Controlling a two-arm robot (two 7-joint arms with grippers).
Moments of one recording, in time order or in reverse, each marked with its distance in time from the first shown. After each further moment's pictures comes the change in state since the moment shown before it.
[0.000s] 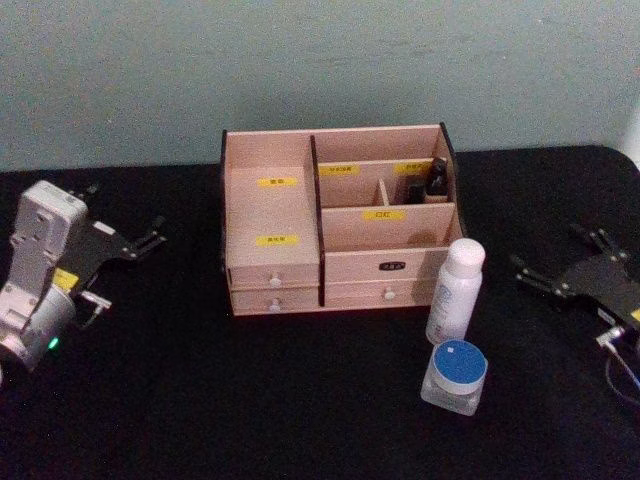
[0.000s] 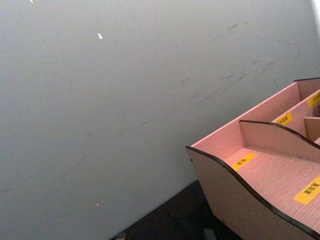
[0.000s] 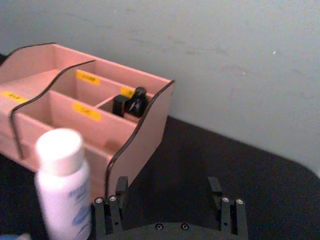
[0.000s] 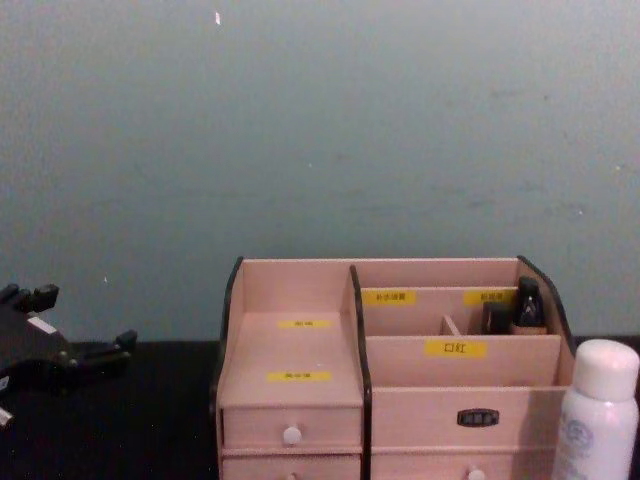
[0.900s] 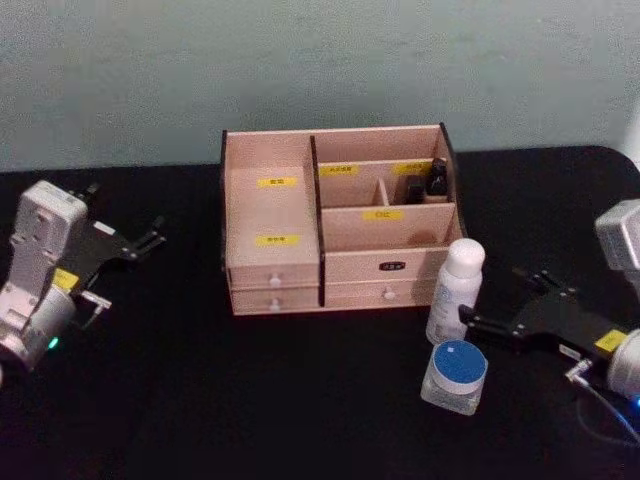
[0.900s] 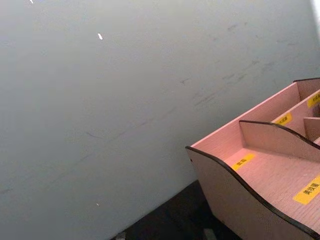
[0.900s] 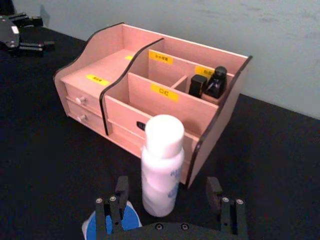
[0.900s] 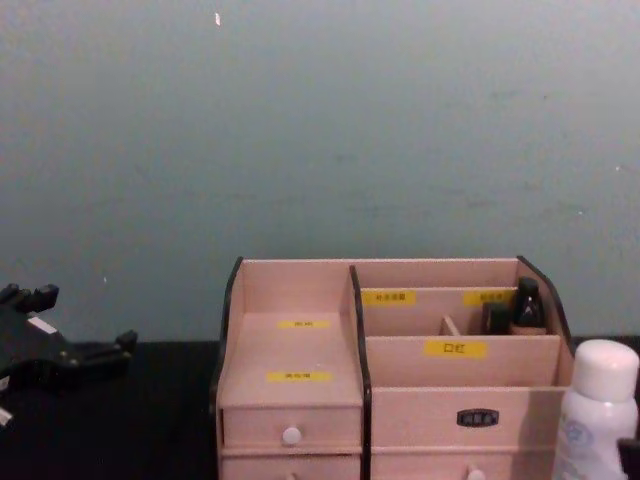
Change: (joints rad) left arm 0.000 0.000 0.000 0.000 0.000 0.000 0.000; right arm -0.085 0.024 0.028 -0.210 0.073 0.278 0.114
